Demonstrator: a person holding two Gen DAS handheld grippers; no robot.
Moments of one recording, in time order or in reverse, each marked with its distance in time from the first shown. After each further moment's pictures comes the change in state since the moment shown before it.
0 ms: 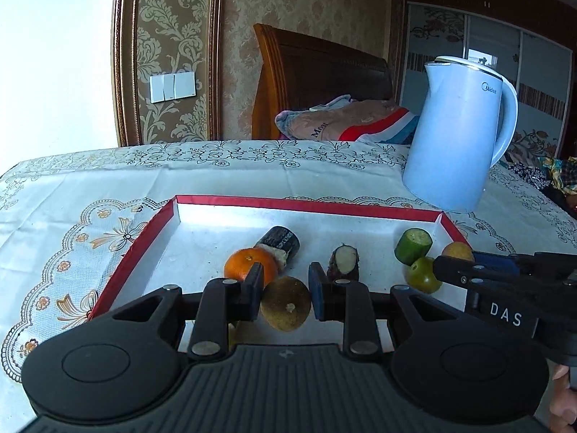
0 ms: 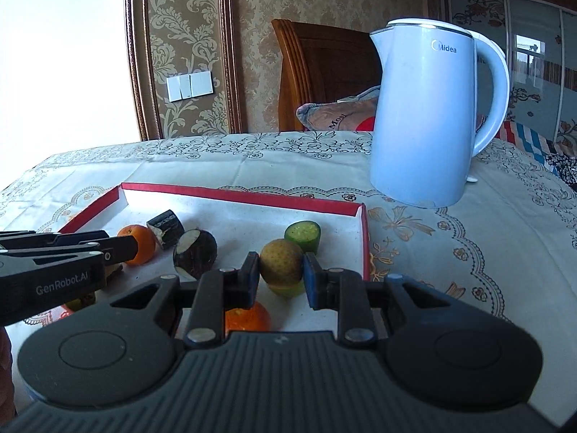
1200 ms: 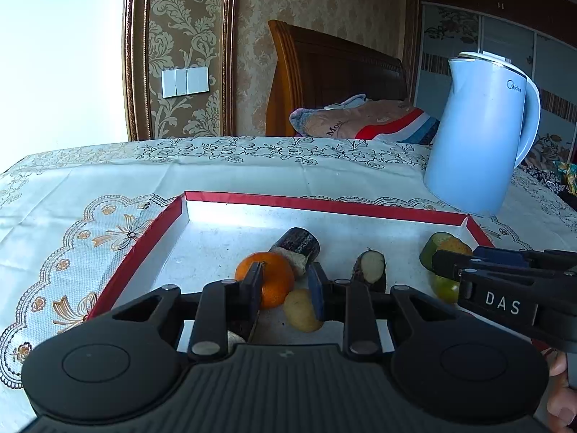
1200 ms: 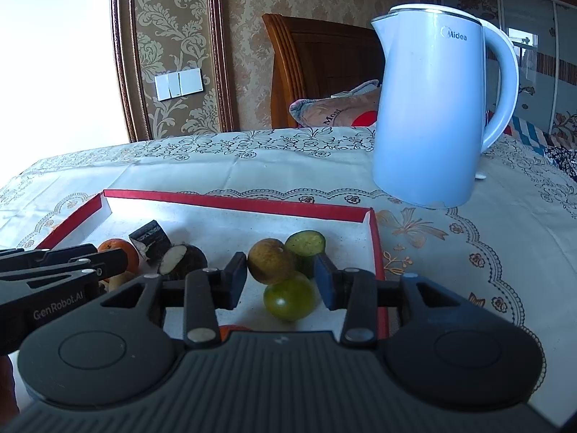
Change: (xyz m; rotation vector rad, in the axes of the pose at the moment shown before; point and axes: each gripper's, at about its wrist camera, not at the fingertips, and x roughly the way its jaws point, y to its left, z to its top) left arm 0.017 0.006 0.001 -0.026 0.000 0.040; right arm 0.027 0.003 0.005 0.023 0.005 -0.017
